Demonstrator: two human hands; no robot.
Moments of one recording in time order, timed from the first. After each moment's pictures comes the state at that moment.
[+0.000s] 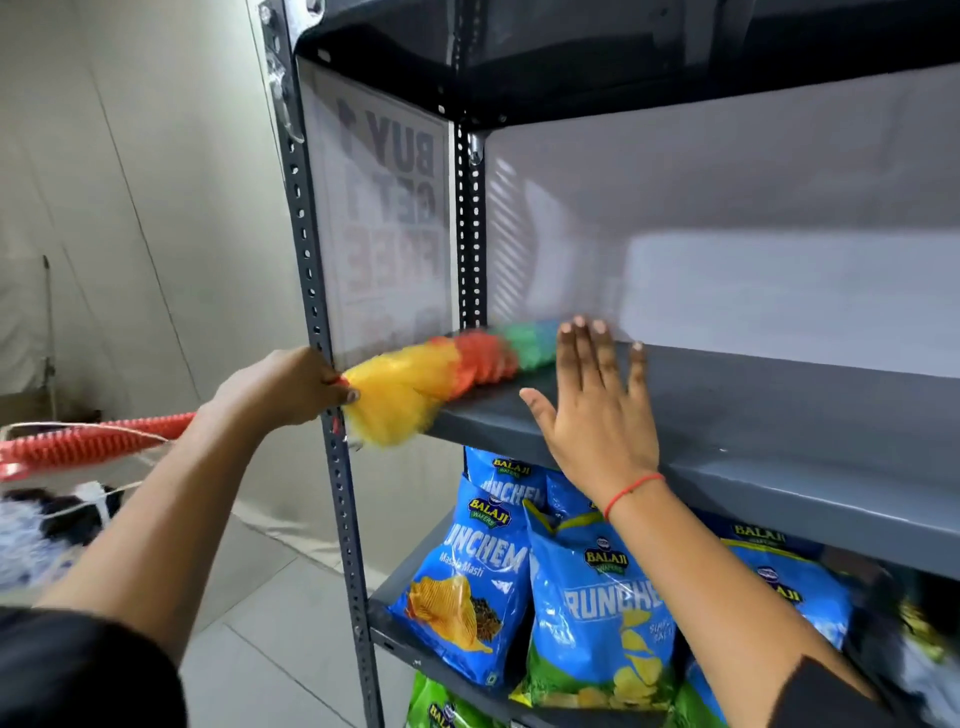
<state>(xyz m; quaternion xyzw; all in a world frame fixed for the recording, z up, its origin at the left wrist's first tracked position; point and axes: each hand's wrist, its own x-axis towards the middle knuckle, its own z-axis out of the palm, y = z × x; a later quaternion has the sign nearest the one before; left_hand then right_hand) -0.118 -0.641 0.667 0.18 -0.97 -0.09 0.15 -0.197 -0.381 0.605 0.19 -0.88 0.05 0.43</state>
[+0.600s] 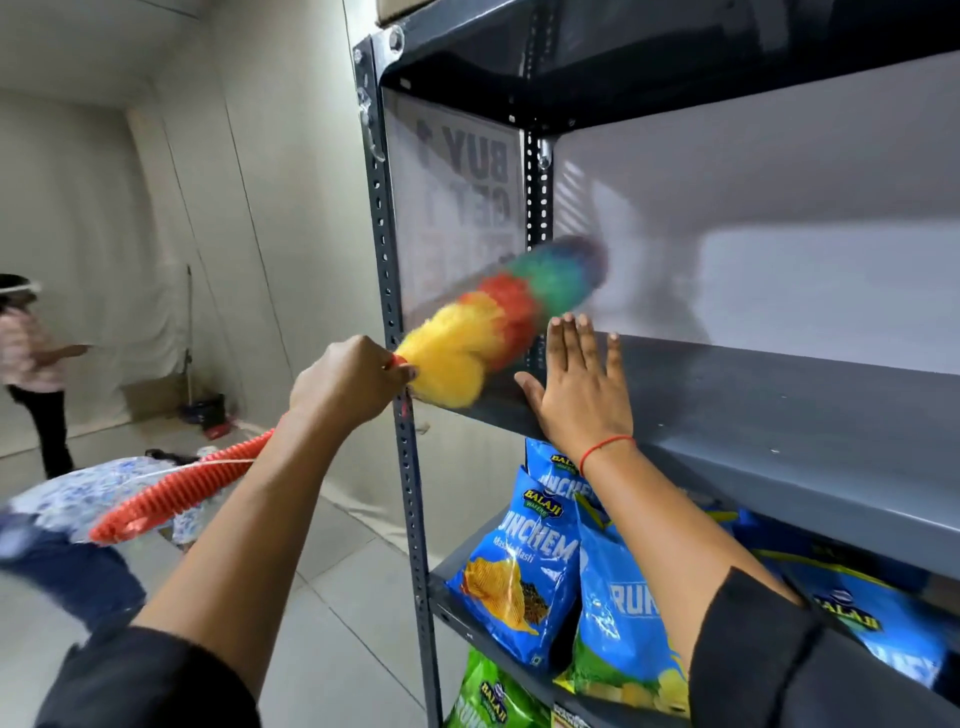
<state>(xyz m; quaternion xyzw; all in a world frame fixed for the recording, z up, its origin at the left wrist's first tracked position) -0.080 -0.606 0.661 0.27 -0.92 -0.10 0.27 -0.208 -0.427 0.611 0.26 -0.88 0.06 0.38</state>
